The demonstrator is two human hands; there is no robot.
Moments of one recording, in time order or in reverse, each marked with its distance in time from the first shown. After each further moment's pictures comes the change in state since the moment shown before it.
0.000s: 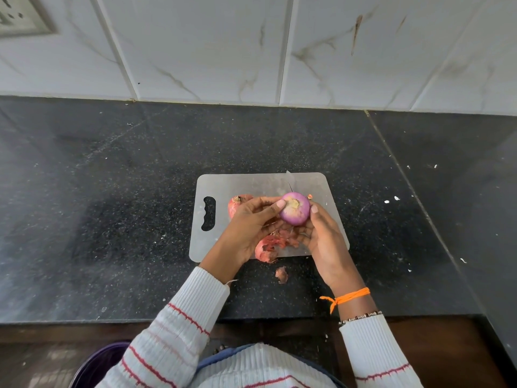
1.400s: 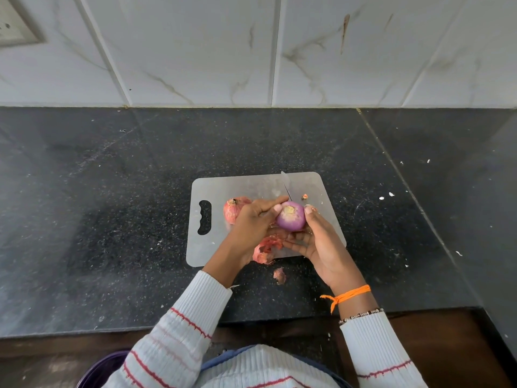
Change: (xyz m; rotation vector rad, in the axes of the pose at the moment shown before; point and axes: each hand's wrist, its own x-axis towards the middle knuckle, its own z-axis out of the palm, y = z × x) left_hand 0.001 -0.005 0.007 0.434 -0.035 0.156; right_hand -0.001 0.000 -0.002 0.116 0.023 0.189
